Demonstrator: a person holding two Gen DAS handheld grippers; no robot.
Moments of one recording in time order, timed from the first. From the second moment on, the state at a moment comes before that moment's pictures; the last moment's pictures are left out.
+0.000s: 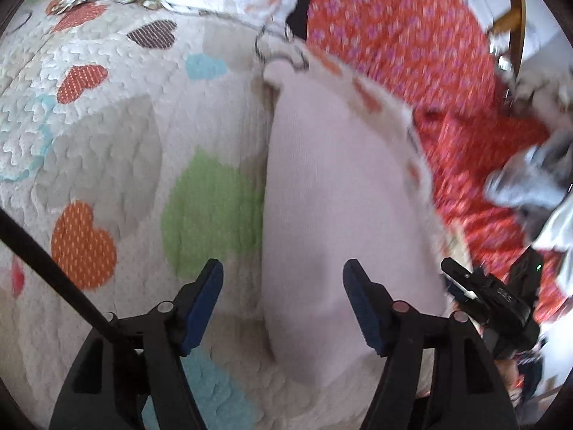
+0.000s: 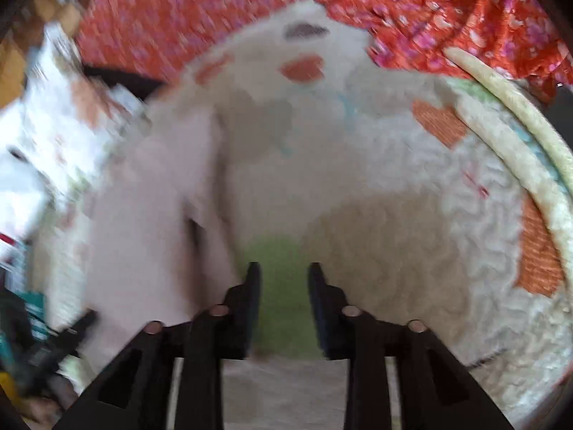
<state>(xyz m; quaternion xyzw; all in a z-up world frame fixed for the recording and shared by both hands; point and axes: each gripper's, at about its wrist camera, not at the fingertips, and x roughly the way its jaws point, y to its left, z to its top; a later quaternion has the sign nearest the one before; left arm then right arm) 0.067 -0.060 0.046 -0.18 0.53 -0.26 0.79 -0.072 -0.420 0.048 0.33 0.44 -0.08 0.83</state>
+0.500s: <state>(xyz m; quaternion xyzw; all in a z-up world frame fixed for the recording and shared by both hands) 0.071 -0.103 0.039 -0.13 0.55 -0.28 0.78 -0.002 -0.392 0.013 0.33 0.46 -0.03 0.82</state>
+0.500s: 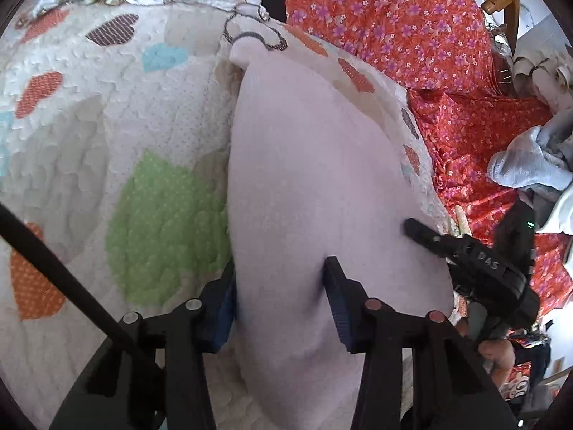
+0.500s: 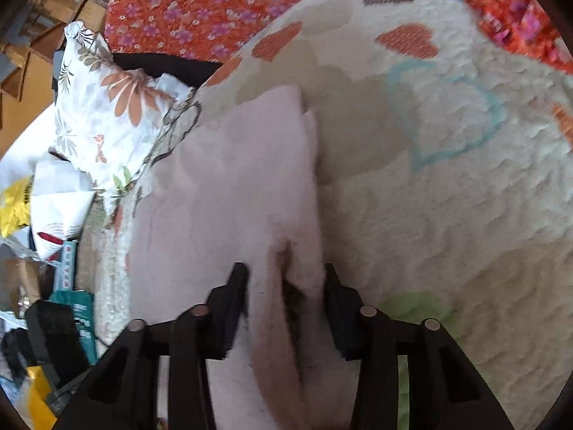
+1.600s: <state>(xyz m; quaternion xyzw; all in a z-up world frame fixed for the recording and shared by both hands) -0.113 -0.008 0.156 0.00 0.23 -0.10 0.97 -0.146 -0.307 0.055 0.16 0.38 -0.06 0.91</state>
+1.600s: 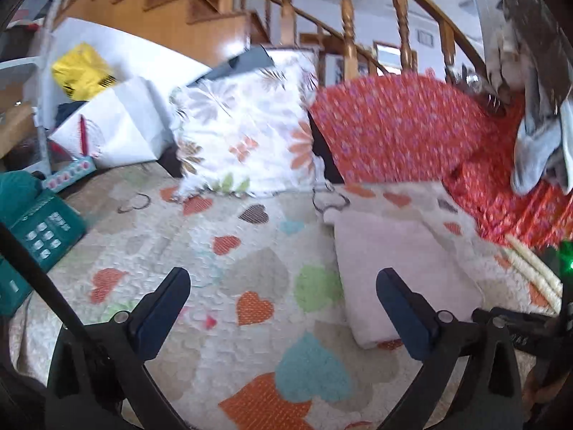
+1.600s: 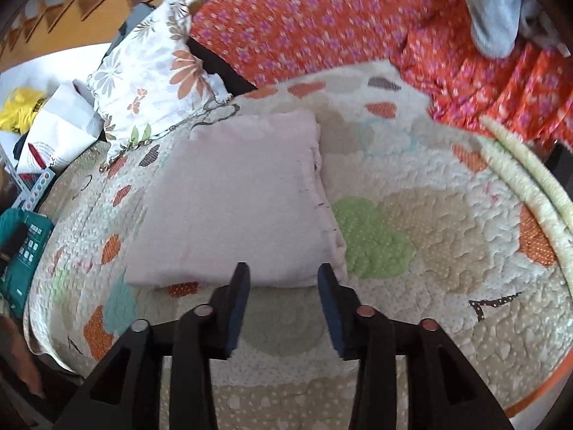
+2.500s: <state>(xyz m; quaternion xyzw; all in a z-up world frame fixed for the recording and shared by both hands) -0.075 -0.008 0.058 0.04 0.40 -0.08 0.91 -0.126 -0.253 0.021 0.08 0.42 -0.08 0.90</state>
